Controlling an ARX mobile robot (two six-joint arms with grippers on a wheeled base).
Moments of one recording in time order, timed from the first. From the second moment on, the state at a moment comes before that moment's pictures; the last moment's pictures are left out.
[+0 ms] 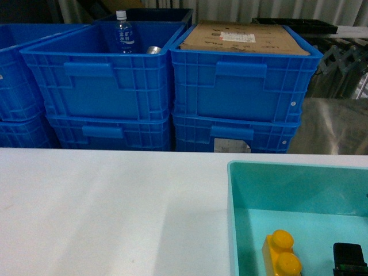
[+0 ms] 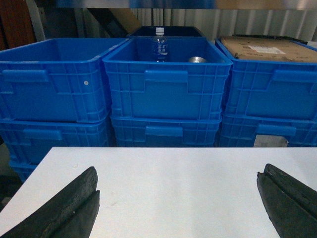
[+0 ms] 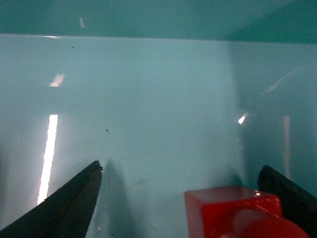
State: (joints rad) left arm 0.00 0.01 0.01 0.00 0.00 0.00; right arm 0.17 1.90 0.44 0.61 0.22 0.17
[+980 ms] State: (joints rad) left arm 0.00 0.01 0.01 0.00 0.00 0.00; right arm 0.18 1.54 0.44 0.47 0.13 0.11
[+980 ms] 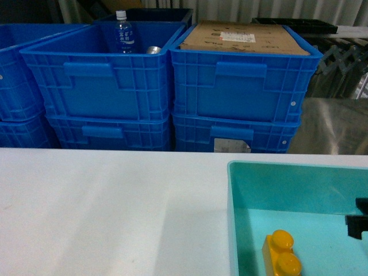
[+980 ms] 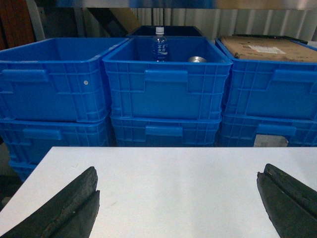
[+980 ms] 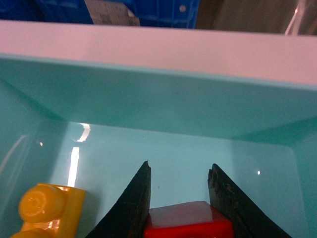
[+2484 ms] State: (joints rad) left arm 0.00 0.01 0.01 0.00 0.00 0.00; right arm 0.14 0.67 0.21 0.35 -0.01 0.09
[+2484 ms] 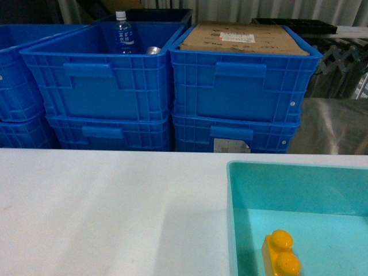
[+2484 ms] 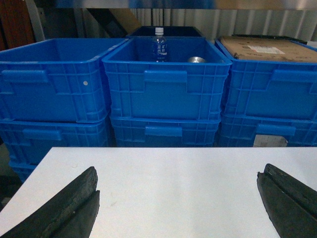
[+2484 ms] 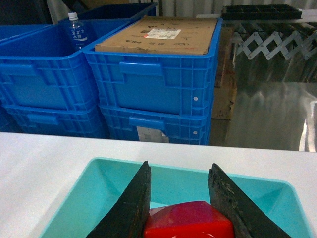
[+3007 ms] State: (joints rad) left arm 0.00 0.01 0.01 0.00 0.00 0.00; right arm 0.10 0.70 0.21 0.18 -0.08 0.12
